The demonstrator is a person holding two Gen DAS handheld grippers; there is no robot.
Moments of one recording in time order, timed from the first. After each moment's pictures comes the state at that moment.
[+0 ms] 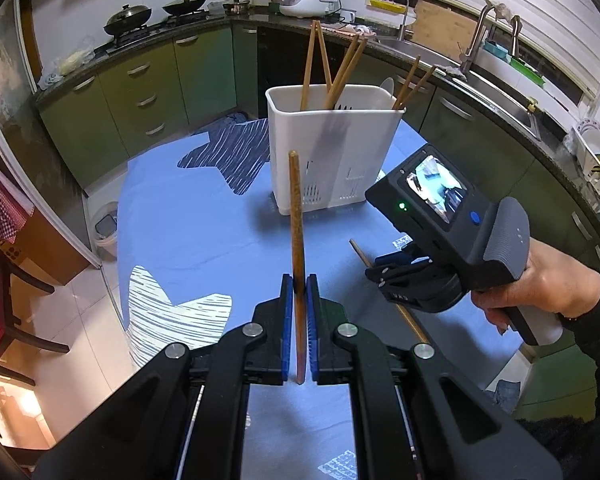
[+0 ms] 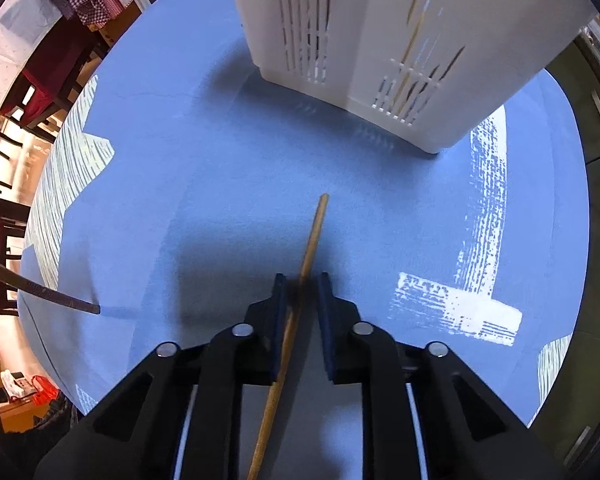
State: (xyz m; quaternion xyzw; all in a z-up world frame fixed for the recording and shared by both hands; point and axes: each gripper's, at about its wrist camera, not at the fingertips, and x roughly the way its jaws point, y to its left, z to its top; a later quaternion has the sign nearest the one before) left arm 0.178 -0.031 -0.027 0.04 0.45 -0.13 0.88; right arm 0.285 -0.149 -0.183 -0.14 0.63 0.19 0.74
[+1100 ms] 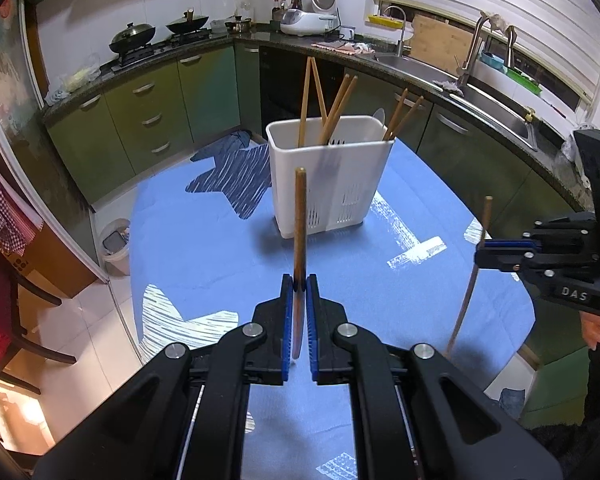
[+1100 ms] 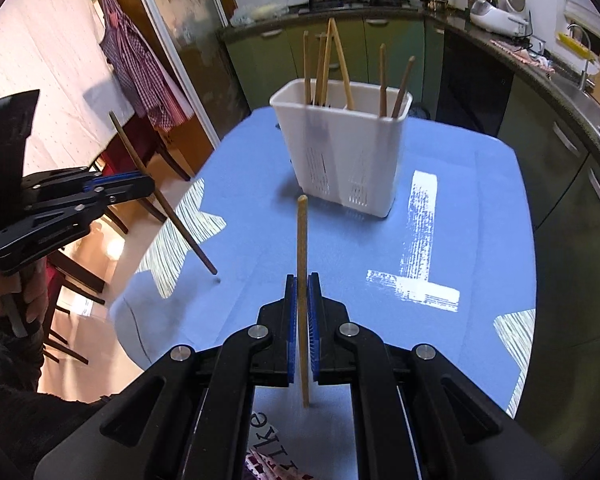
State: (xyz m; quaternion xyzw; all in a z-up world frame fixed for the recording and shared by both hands) left arm 0.169 -0.032 0.004 0.05 0.43 -0.12 0.89; right arm 0.181 -0.244 -0.036 -0.02 0.46 0.28 0.84
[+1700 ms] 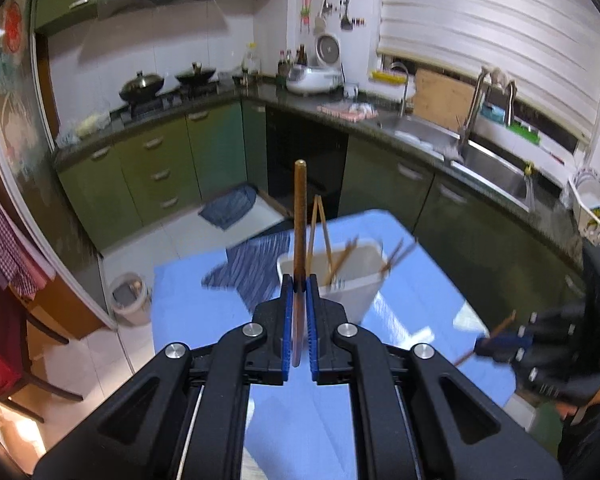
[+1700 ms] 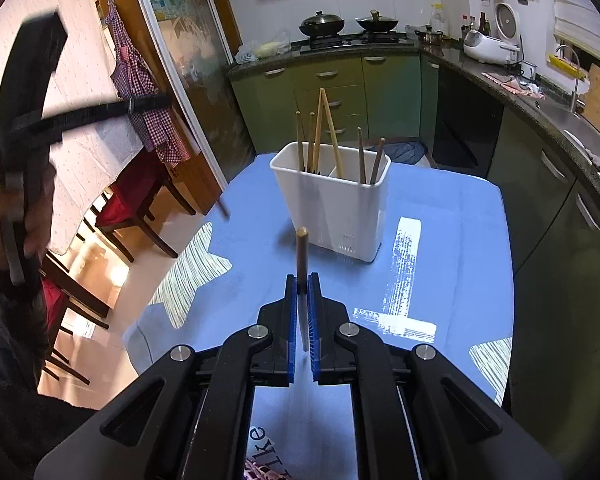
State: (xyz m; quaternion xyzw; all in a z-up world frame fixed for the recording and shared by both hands) left arm 0.223 -0.040 0.116 0.04 0.34 -0.12 0.93; right arm 0.177 -0.273 0.016 0.00 0.41 0.29 0.87
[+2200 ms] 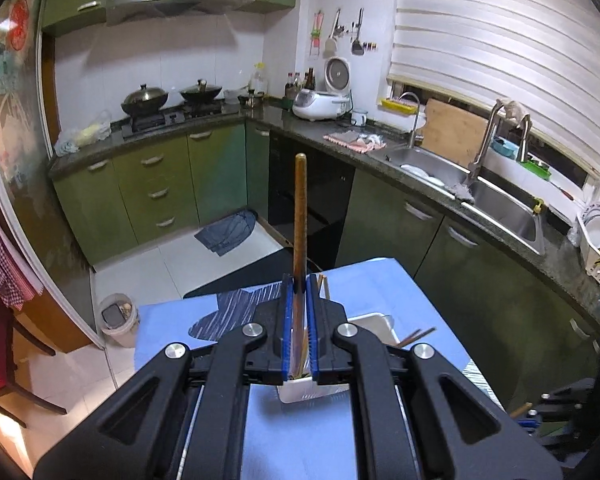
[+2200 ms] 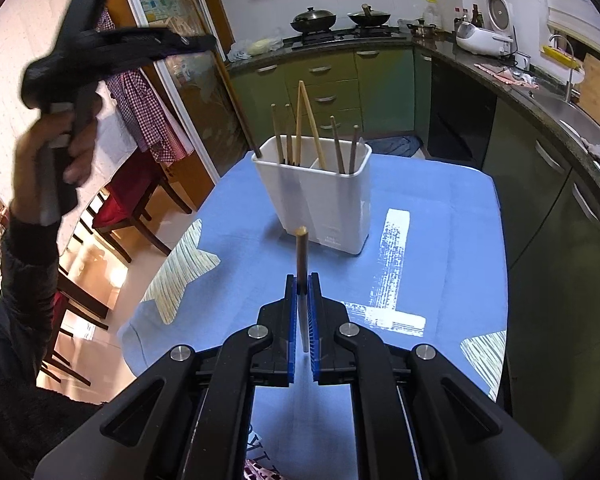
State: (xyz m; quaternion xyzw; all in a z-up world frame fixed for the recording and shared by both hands) left arm 0.302 -0.058 0.109 0.00 0.32 -0.11 0.94; right arm 0.184 -0.289 0.008 0.00 0.42 0.28 0.87
